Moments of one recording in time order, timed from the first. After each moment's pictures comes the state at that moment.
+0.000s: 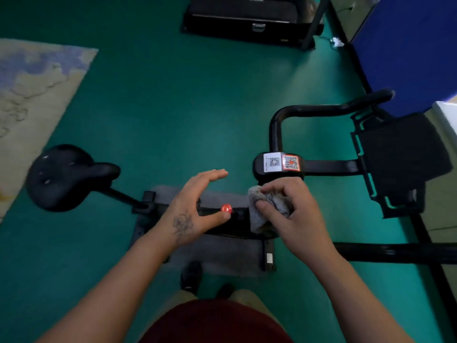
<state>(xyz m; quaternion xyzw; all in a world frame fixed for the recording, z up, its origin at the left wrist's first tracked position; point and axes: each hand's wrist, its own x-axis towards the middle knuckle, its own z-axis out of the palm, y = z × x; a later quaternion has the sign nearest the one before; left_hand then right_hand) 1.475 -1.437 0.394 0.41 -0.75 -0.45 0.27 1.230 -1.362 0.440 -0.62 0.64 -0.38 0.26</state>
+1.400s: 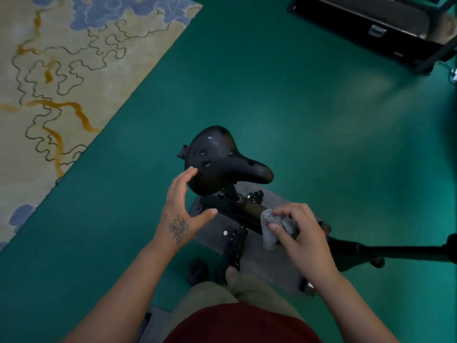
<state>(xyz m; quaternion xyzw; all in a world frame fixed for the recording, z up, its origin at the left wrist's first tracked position) 1.847 -1.465 0.288 0.64 -0.53 -0.39 0.39 1.553 -1.469 0.351 -0.70 0.59 -0.20 0.35</state>
